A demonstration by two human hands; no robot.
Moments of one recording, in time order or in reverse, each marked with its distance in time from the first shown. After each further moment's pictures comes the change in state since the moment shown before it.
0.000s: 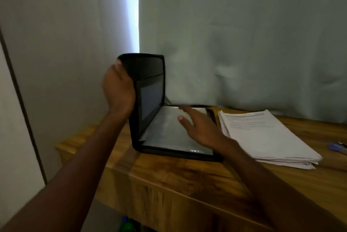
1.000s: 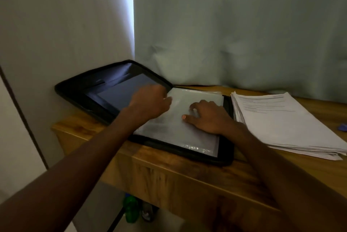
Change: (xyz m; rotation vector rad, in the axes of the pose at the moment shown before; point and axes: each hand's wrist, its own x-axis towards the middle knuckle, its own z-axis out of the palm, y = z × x) left_hand -0.064 -0.040 0.034 0.526 -0.967 0.251; right_hand 0.000 0.029 0.010 -0.442 -0.254 0.189
